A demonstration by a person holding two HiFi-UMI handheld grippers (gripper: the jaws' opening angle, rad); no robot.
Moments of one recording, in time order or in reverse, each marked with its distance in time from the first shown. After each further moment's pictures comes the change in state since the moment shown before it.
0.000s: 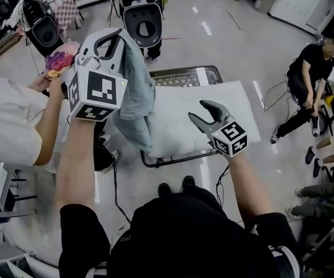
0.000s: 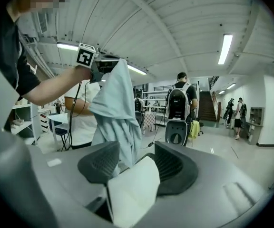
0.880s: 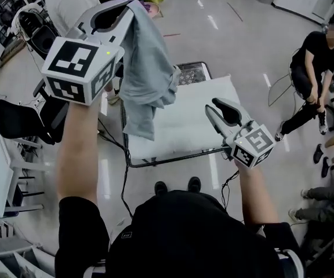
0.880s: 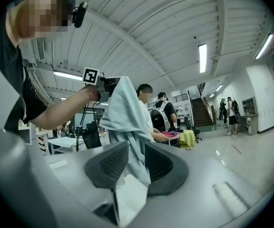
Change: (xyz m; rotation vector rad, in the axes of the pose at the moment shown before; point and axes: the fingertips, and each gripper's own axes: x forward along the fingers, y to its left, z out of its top) left arm 0.078 -0.058 0.191 -0.327 -0.211 -0.154; right arm -0.156 -0.100 0.042 0.144 -0.251 -0.011
